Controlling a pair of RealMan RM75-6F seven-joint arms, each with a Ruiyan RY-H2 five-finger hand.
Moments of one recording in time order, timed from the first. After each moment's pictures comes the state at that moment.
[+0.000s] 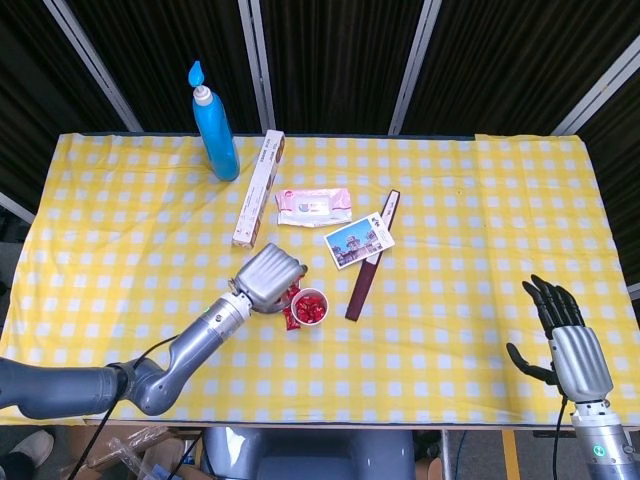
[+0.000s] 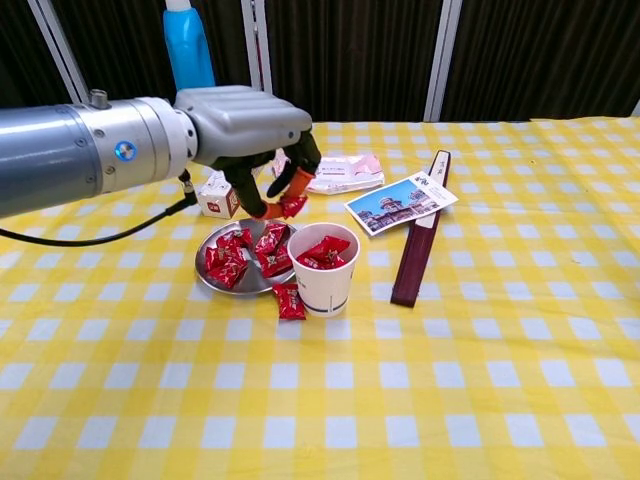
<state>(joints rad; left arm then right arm) -1.06 -1.53 -0.14 -1.61 1.00 0.91 0.68 0.11 -1.13 0.05 -1.68 -1.57 1.49 0.19</state>
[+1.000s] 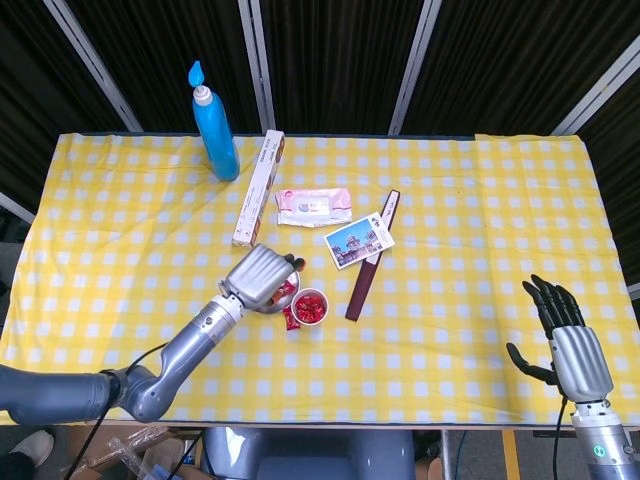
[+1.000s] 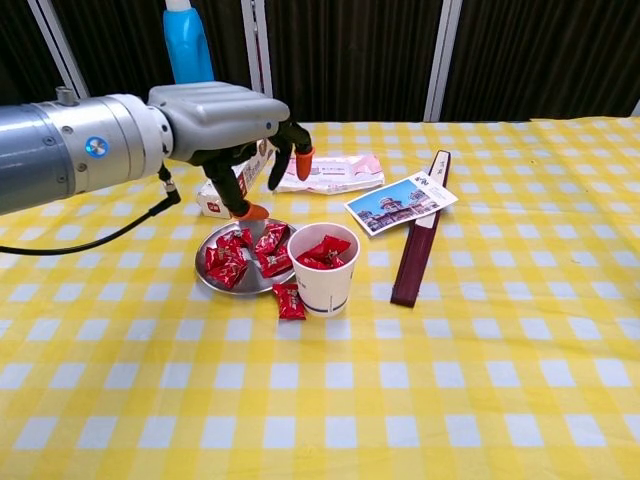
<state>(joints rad) -1.01 -1.49 -0.12 -1.65 1.00 0.98 0.64 0.11 -1.13 0.05 -1.67 -1.58 1.50 0.19</state>
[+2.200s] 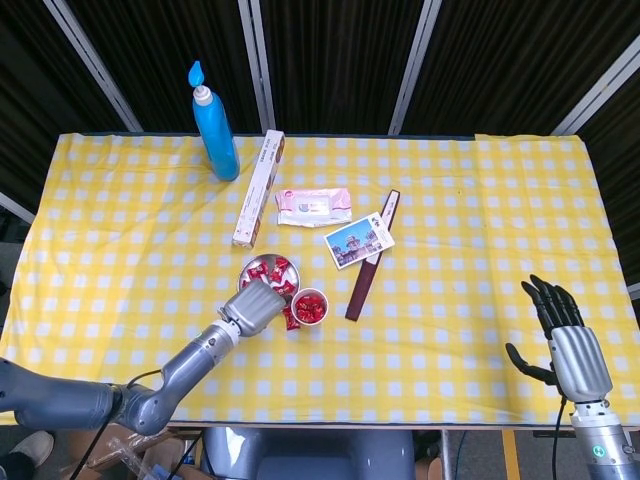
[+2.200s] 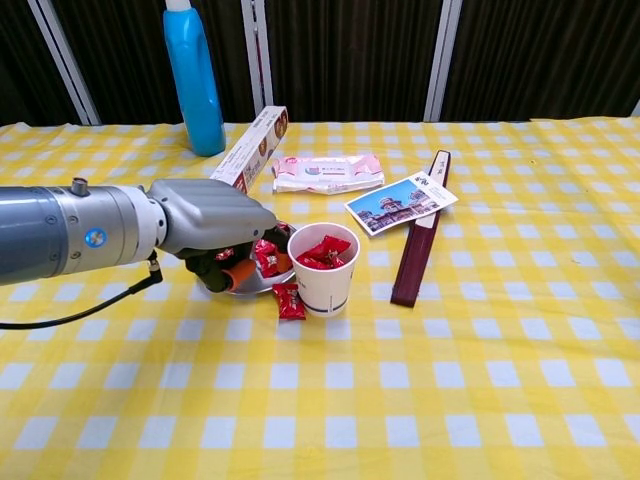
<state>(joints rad) -1.05 -1.53 -0.01 -1.69 0.78 0.88 0.83 0.11 -1.13 0.05 -1.68 -1.58 1.50 0.19</state>
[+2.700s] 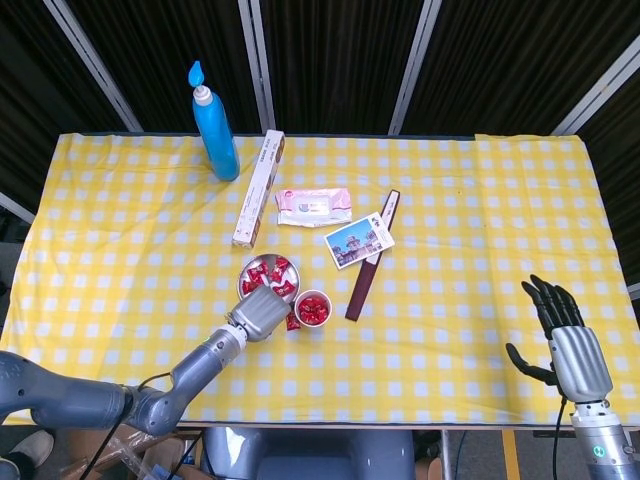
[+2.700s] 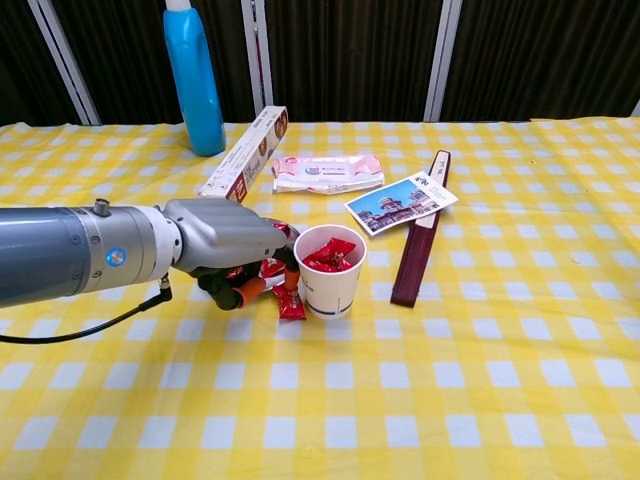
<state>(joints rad) -1.08 -1.57 0.00 -1.65 0.74 0.88 0.83 0.11 -1.13 0.05 -1.67 -1.58 1.50 0.20</state>
